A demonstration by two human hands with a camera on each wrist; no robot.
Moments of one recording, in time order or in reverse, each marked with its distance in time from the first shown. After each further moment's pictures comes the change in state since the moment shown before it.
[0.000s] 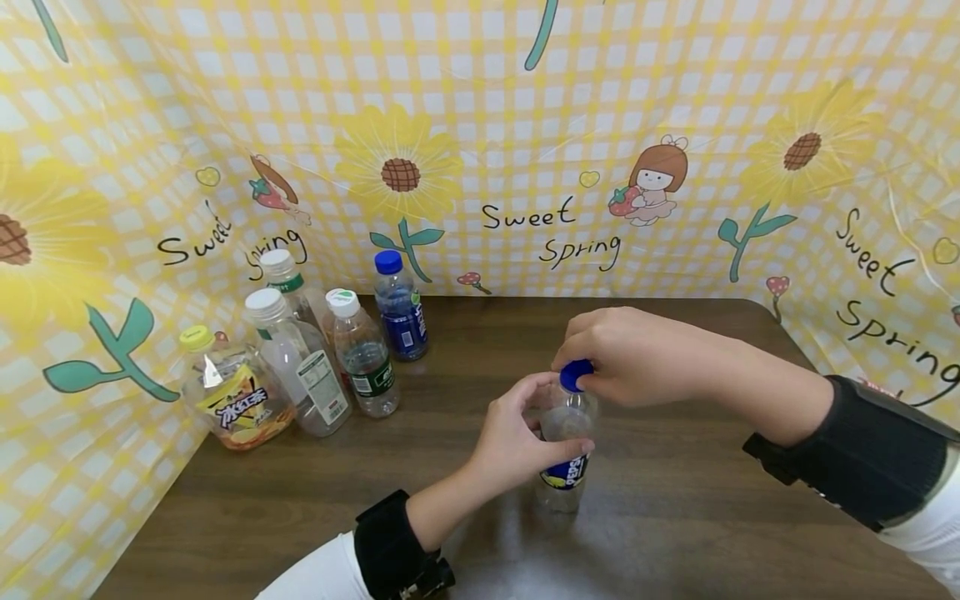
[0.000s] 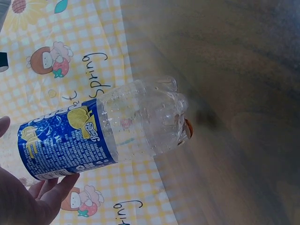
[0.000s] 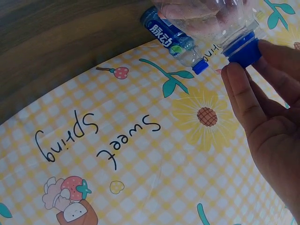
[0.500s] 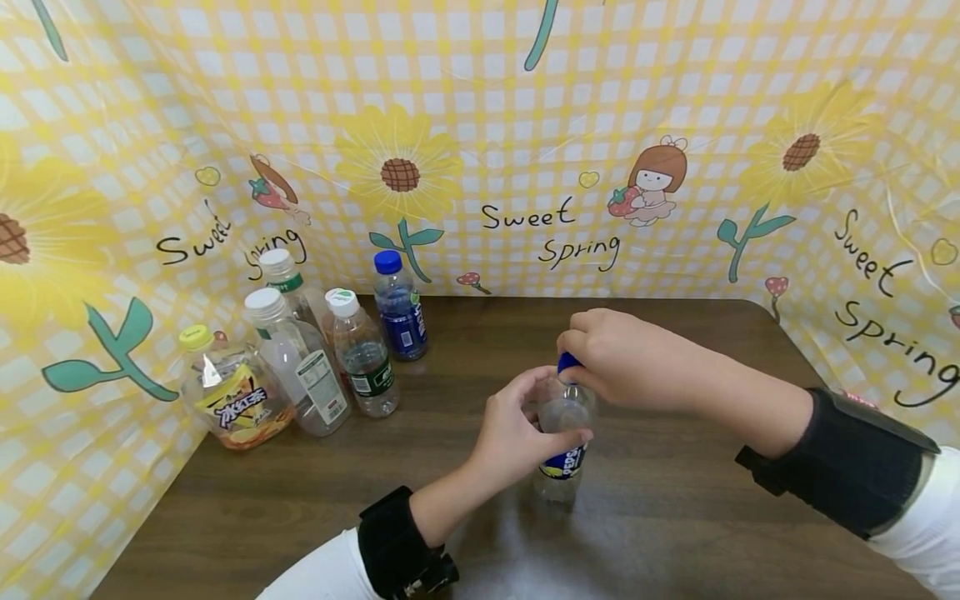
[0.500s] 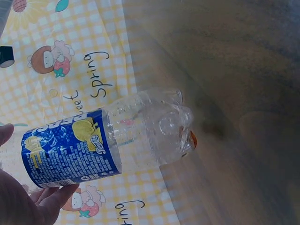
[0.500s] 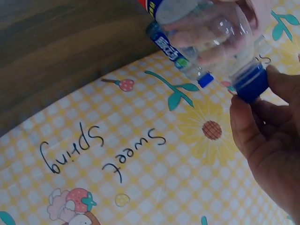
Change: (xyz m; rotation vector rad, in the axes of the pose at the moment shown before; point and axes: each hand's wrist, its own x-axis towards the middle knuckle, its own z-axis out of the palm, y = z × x) left_hand 0.004 0.002 0.003 0.015 0.072 0.054; right_hand 0.001 -0.003 0.016 -0.255 0.112 0.036
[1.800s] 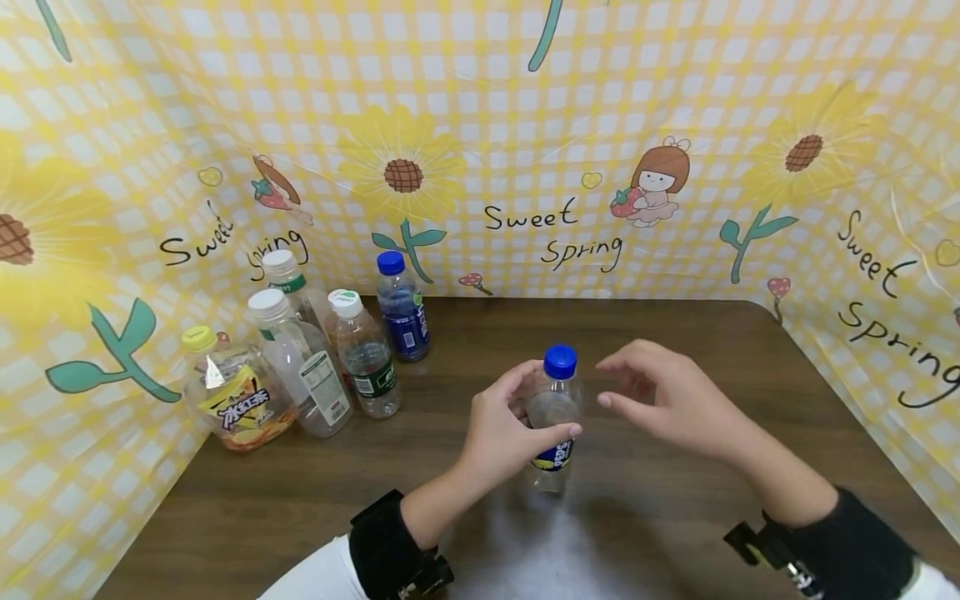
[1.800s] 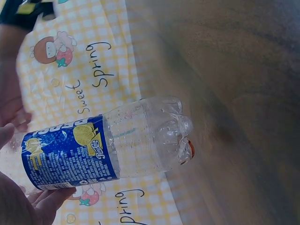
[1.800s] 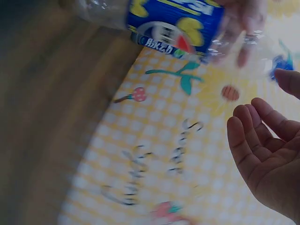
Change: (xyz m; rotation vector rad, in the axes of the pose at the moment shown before) left_hand -0.004 -0.003 -0.014 0.113 0.064 -0.013; right_hand -0.061 0.005 0.060 0.422 0.303 0.372
